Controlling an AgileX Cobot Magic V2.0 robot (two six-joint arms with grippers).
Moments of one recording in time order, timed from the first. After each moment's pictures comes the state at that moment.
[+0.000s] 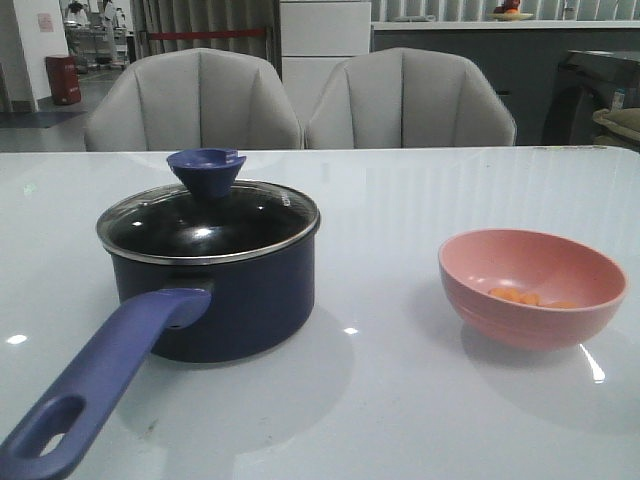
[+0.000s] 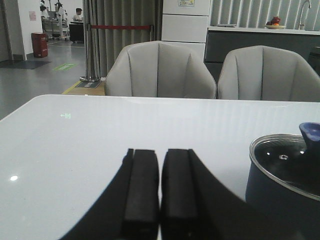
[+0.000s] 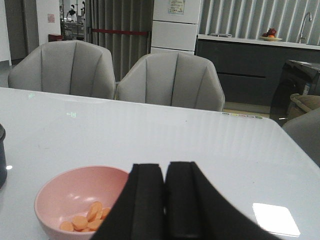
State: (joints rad) left arm -0.04 -0.01 0.01 0.10 0.05 -0.17; right arm 0.09 -0.01 0.03 -0.07 -0.02 0.04
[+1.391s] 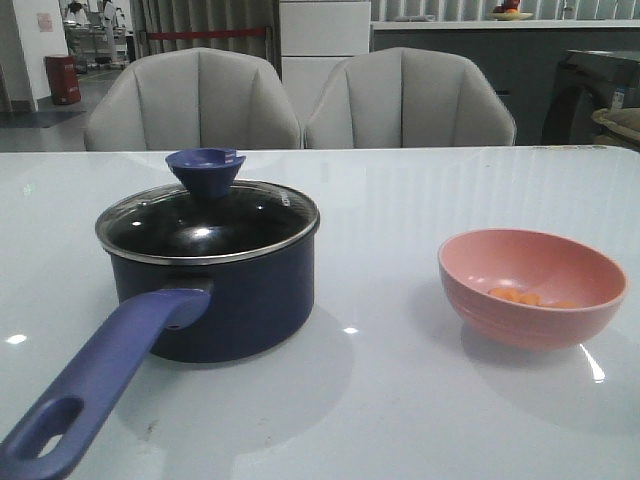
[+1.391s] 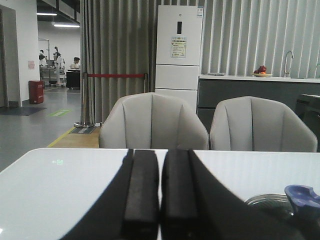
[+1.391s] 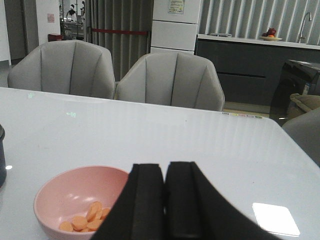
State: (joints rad) left arm -0.04 0.03 -0.09 0.10 -0.05 -0.17; right arm 0.09 -0.01 0.03 -0.07 -0.02 0.04
